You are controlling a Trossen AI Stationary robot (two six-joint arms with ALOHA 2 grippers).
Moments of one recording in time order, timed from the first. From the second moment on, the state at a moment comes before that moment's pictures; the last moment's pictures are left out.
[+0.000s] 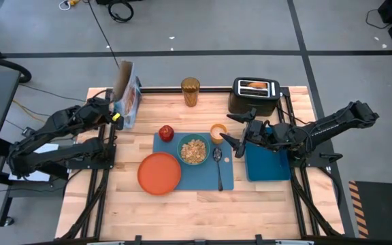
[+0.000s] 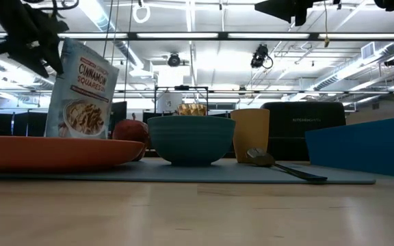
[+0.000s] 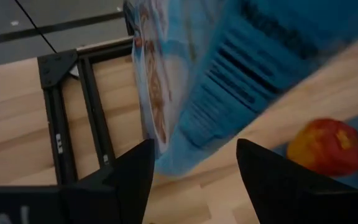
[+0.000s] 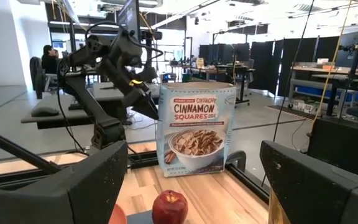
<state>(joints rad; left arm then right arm) 0.50 0.55 0.80 -1.12 -0.43 -0.61 0.25 1.06 0.59 0.60 0.61 -0.09</state>
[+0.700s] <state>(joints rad) 0.44 0.55 0.92 -1.21 -0.34 -0.38 0.25 1.06 0.59 0.52 0.61 -0.04</state>
